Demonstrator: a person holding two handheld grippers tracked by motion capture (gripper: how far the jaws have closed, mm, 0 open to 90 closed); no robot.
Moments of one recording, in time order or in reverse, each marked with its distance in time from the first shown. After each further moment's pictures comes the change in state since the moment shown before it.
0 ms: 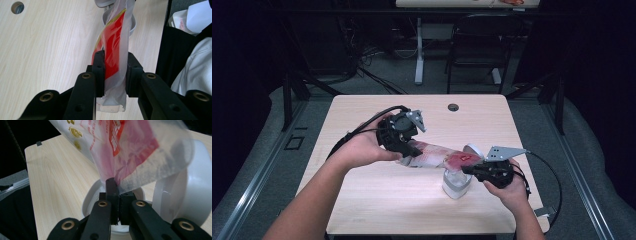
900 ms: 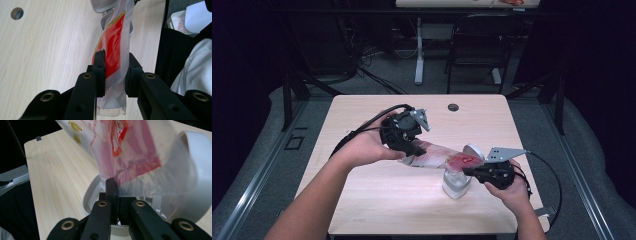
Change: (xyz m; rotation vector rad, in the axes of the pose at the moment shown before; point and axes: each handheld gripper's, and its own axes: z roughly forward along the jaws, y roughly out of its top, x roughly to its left) left arm -0.002 0.008 -0.001 -0.007 -0.005 0.018; right arm 0.001 -0.001 -0.002 0.031 0.001 -0.008
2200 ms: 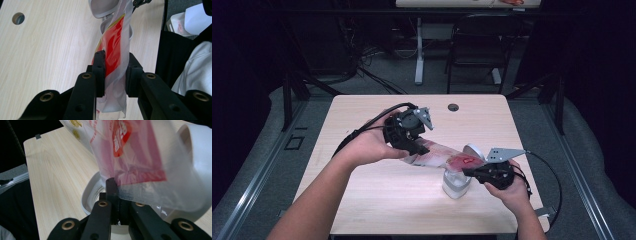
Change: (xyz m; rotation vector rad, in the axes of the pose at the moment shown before) left arm -0.001 0.007 0.000 -0.016 0.004 0.011; right arm -0.002 -0.003 0.002 0.012 0.001 -0.001
